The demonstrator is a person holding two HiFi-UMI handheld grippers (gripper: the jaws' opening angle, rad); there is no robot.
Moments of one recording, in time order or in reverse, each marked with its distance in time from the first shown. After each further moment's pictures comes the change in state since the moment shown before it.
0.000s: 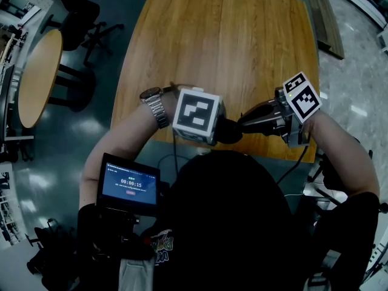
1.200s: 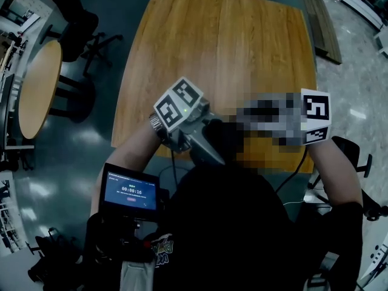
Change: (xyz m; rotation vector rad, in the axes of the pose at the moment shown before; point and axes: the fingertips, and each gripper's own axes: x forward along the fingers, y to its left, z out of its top) left arm -0.091 -0.043 0.094 -0.165 -0.995 -0.602; right arm -0.018 0.055 0.064 -0.664 -0.239 -0.236
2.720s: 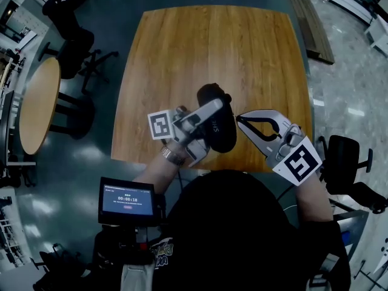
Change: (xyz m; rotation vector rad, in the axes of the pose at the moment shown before) left arm -0.116 0.065 0.081 -0.104 -1.114 0.248; right arm -0.031 -0.008 -0.013 -0.492 0.001 -0.597
